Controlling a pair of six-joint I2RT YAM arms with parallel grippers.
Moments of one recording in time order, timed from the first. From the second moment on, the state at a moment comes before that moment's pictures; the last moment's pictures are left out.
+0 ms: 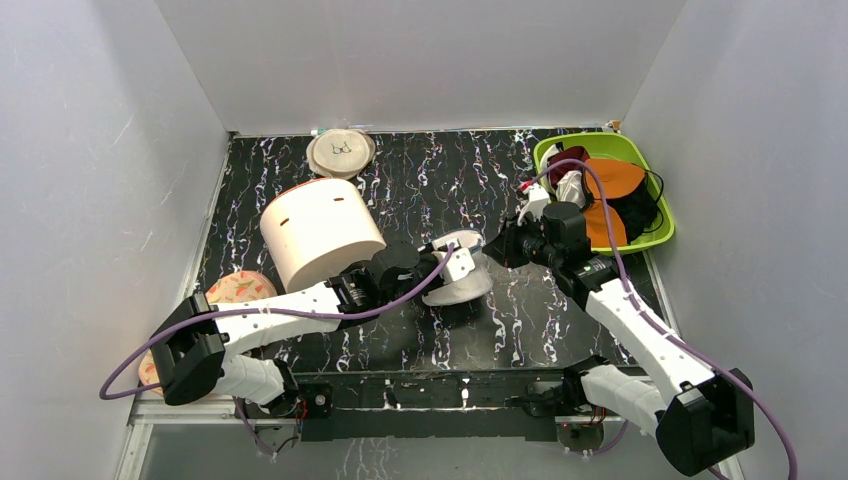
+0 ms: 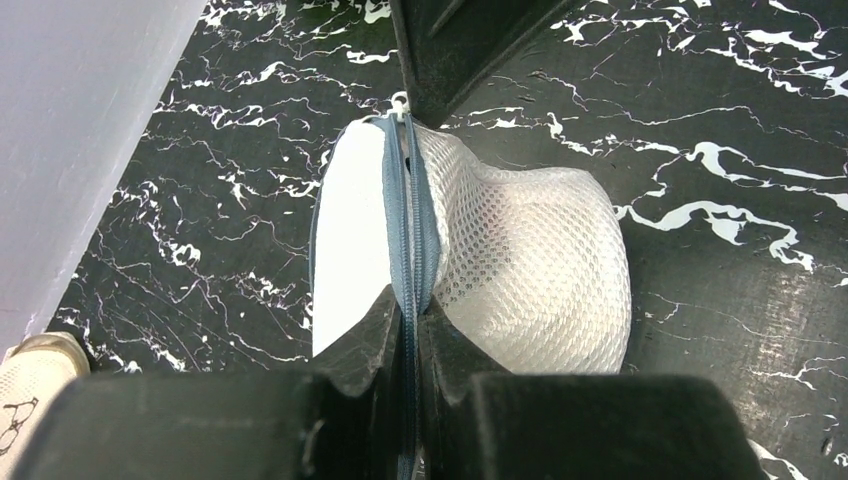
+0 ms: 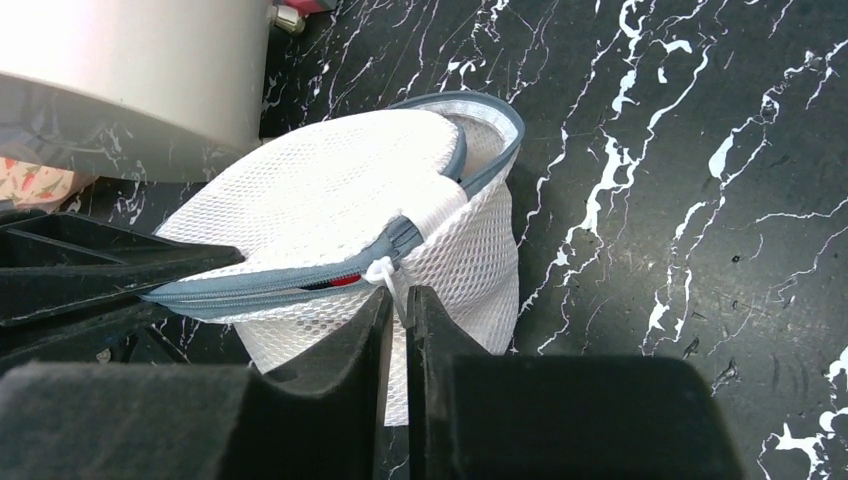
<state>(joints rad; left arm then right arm) -1.05 1.34 0.81 0.16 -0.08 0.43 0.36 0.99 0.73 -0.22 -0.35 0.29</state>
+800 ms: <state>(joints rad) -1.05 0.99 0.71 0.33 -0.25 0.38 0.51 1.07 0.97 -0.41 -0.21 0.25</state>
